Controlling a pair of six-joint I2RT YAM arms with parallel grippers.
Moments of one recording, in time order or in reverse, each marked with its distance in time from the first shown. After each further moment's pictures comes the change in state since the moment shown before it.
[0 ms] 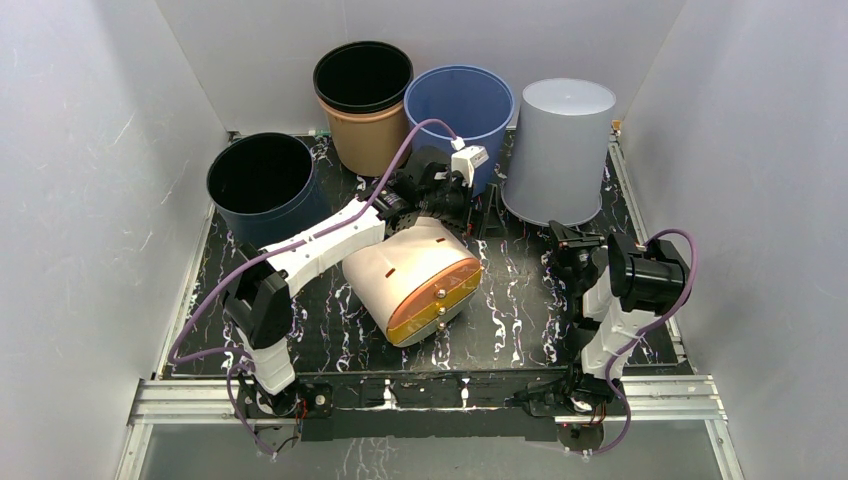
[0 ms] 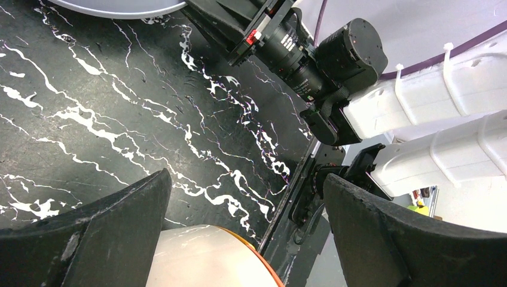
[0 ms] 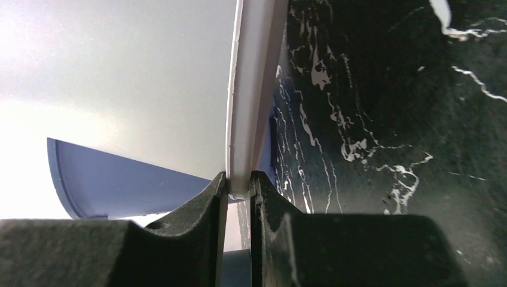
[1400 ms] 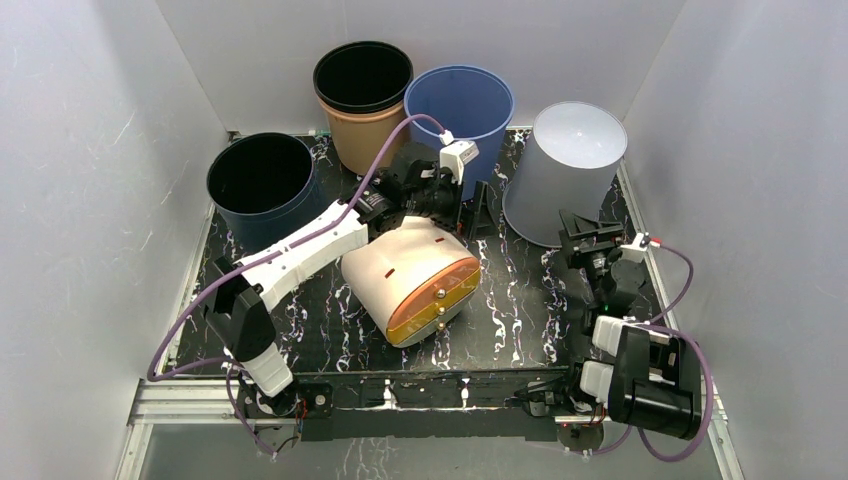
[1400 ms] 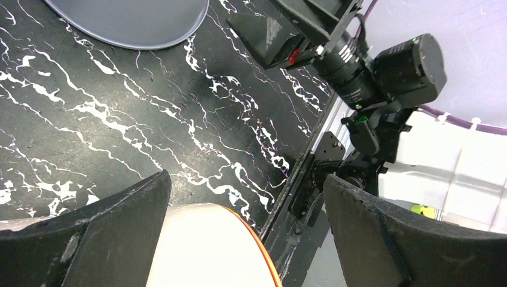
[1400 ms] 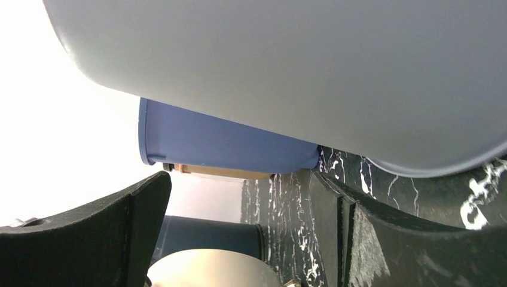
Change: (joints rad) left arm -0.001 -0.104 -0.018 -0.063 -0.038 0.033; right arm -0.071 -0.637 -0.133 -0.369 -0.112 -0.086
